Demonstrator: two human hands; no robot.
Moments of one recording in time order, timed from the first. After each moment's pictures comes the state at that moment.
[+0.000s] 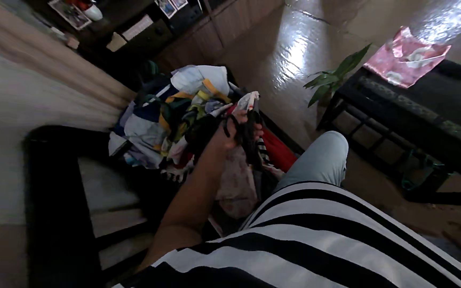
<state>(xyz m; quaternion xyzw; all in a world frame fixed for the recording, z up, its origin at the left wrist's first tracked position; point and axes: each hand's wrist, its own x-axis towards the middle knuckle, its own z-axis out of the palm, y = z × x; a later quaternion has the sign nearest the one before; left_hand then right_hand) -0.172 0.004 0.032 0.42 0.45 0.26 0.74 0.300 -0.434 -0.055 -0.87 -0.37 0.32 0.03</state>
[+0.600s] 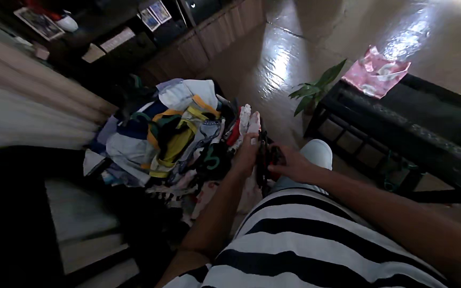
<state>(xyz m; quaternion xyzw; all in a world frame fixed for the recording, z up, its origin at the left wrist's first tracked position) -0.119 -0.050 -0.001 0.53 0.52 0.25 0.62 0.052 -0.122 0.025 -0.56 -0.59 0.54 0.22</state>
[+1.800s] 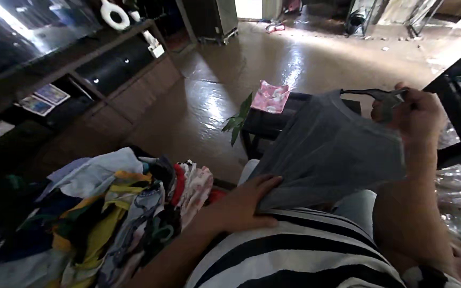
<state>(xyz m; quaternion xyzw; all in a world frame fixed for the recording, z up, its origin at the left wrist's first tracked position) -0.018 -0.148 0.111 0.92 0.01 -0.06 0.39 0.296 -0.341 0.168 -0.50 -0.14 0.12 0.85</state>
